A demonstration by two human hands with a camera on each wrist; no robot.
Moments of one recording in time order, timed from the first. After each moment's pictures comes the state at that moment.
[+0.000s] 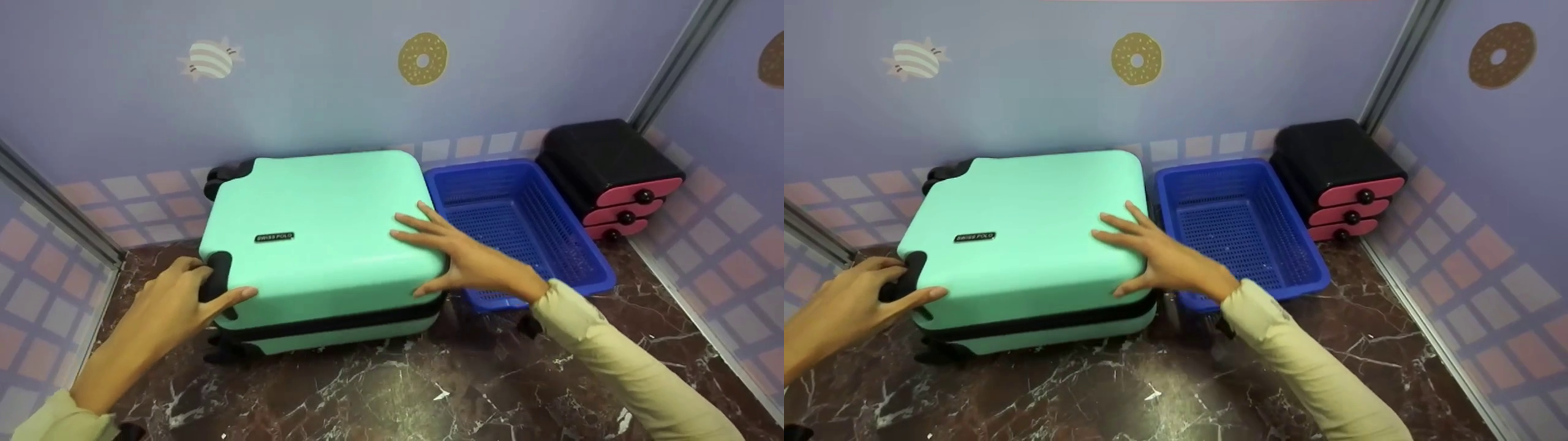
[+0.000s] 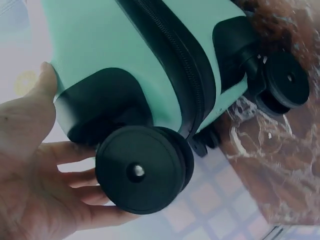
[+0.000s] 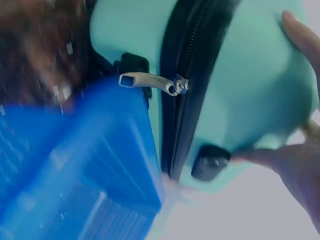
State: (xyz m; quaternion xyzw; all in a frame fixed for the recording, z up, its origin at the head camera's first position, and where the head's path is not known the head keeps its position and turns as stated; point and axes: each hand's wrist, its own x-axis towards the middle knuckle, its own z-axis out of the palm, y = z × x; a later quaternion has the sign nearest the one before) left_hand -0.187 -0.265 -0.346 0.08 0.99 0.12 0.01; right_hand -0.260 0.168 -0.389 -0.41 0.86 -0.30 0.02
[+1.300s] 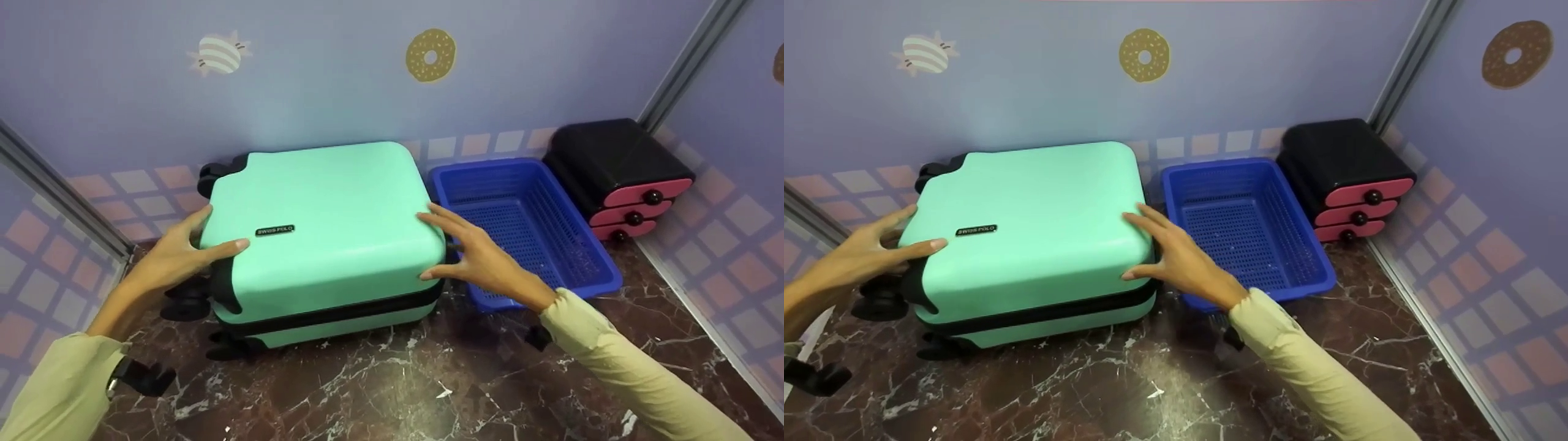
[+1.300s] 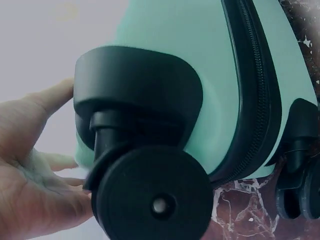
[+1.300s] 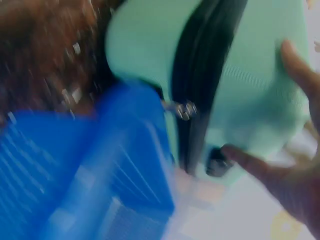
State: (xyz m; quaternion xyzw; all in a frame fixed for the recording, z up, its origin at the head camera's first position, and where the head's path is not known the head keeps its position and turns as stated) left_hand -0.238 -0.295 -0.329 0.06 0.93 0.35 0.13; right_hand -0.253 0.173 -0.405 -0.28 0.86 -0.43 0.01
